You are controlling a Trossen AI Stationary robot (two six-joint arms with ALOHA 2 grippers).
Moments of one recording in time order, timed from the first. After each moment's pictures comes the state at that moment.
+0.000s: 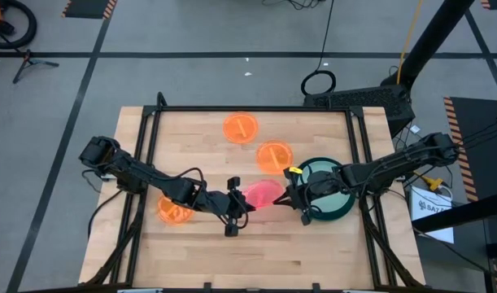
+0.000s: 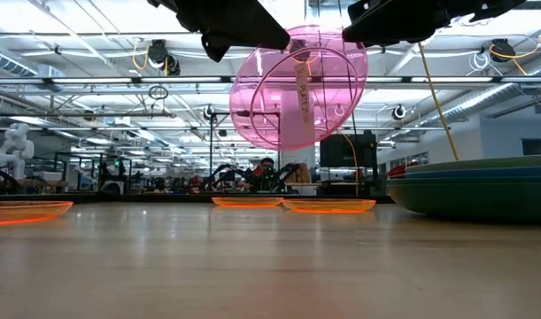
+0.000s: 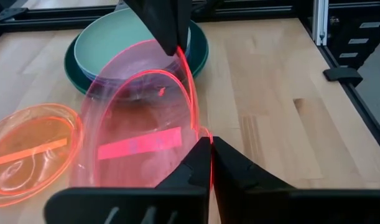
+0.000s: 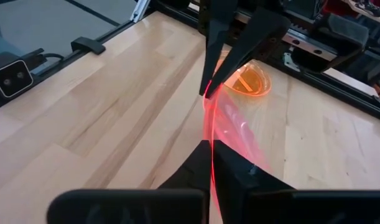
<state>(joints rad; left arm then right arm) -0.34 1.63 1.06 0.03 -0.26 -0.13 0.25 1.24 0.70 0.09 0.02 -0.28</state>
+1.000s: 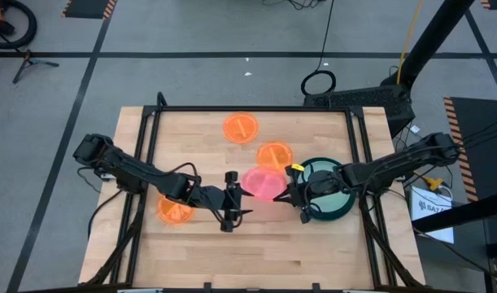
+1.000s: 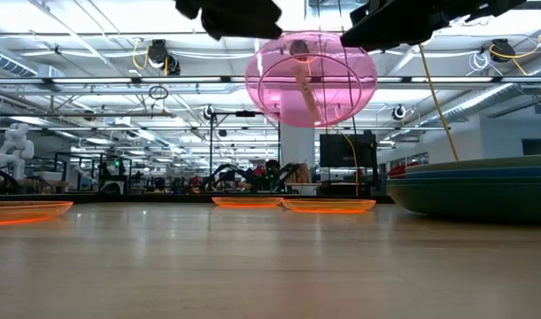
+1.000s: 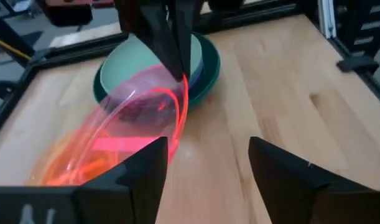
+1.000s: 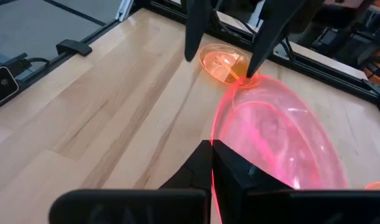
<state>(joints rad) -0.34 1.56 1.06 -0.02 -0.30 0.04 0.25 1.22 0.70 0.07 0.06 -0.22</state>
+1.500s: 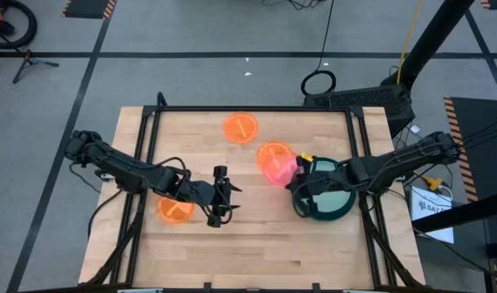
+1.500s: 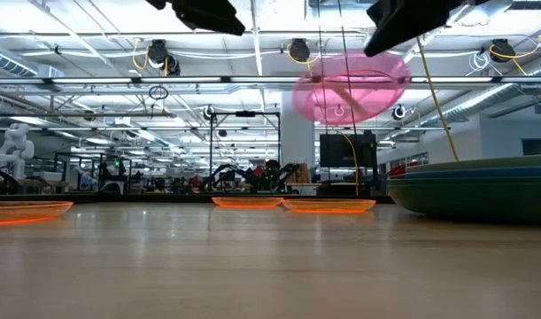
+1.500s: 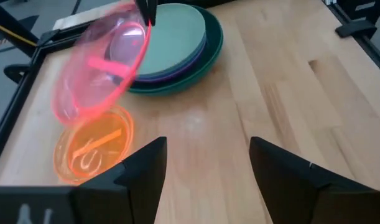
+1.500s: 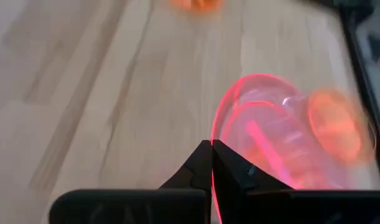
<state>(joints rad) -0.34 1.43 1.06 -0.25 -0.30 0.05 0.27 1.21 0.95 -0.54 0.27 -0.06</state>
